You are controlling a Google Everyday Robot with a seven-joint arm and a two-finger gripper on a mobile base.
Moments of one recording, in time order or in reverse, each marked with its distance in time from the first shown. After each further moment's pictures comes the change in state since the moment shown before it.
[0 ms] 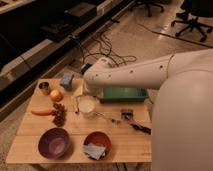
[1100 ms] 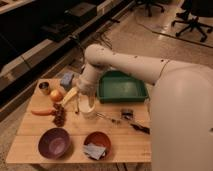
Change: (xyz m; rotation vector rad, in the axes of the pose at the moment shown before) arm 0.095 0.068 -0.046 -0.303 0.585 -0.230
